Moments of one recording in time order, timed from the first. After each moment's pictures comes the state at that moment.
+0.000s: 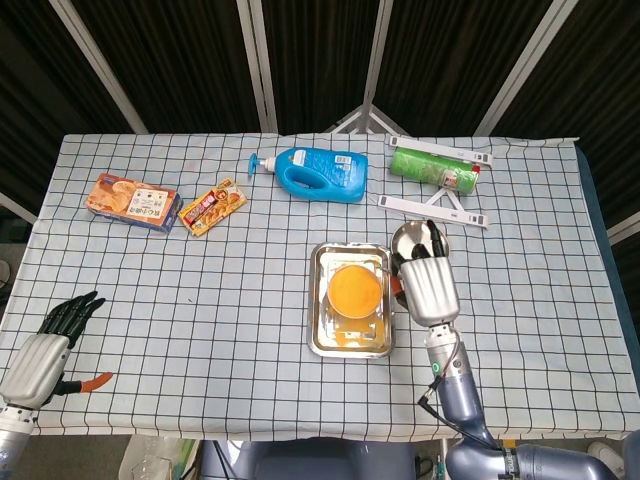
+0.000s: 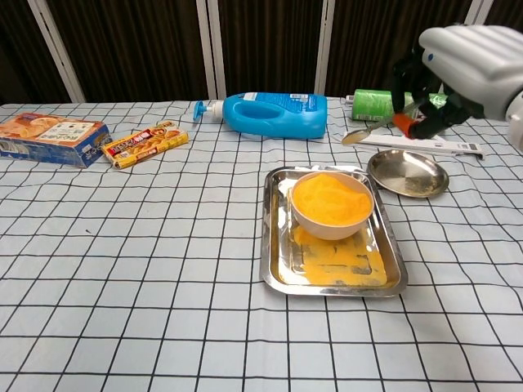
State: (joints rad) left arm -0.12 -1.09 0.06 -1.71 1.60 1.41 -0.13; right arm 0.55 -1.59 0.29 -1.76 -1.18 1.40 -0.79
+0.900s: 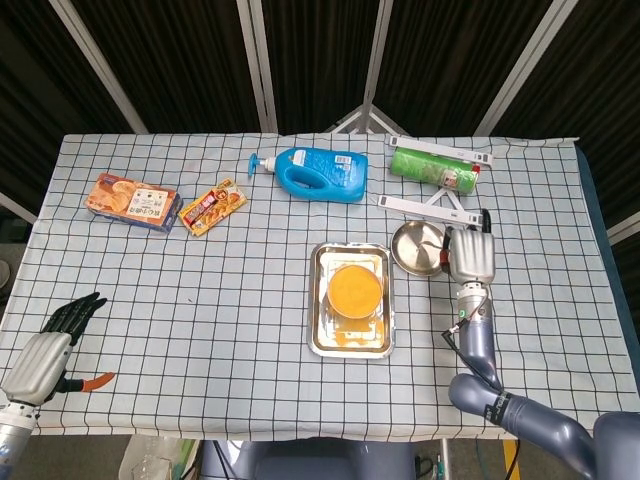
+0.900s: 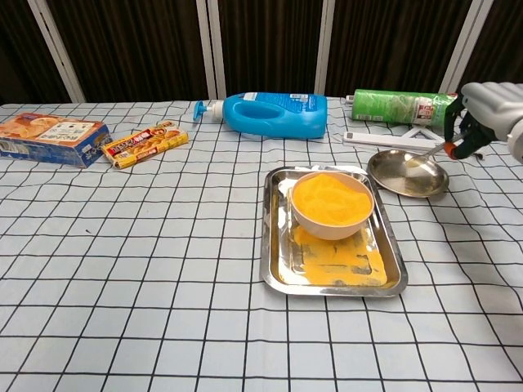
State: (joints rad) left arm -0.14 -1.06 0.06 -1.75 1.55 1.35 -0.15; right arm 0.64 -1.71 0.39 -1.19 -0.87 1.15 -0.59
